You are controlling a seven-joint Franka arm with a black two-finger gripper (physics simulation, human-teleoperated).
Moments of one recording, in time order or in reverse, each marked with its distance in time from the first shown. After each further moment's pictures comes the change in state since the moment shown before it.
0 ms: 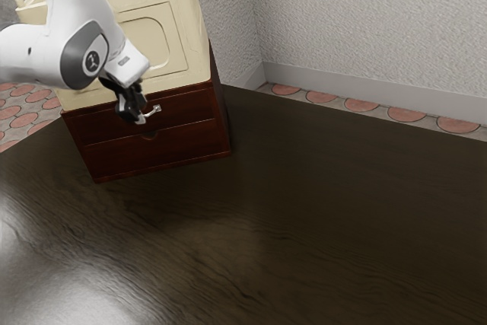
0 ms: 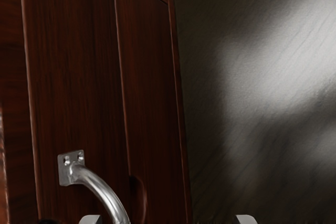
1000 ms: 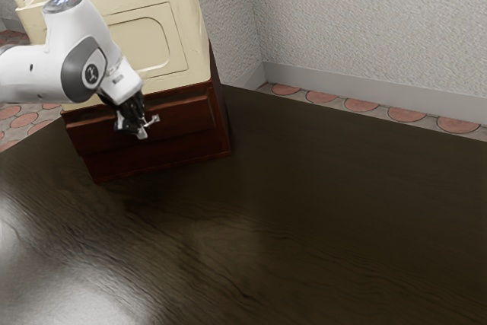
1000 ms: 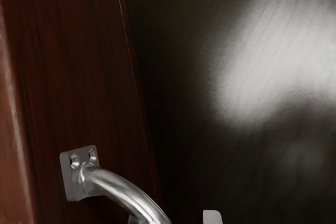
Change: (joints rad) arm 0.033 0.023 0.006 -0.050 -0.096 0.019 0.176
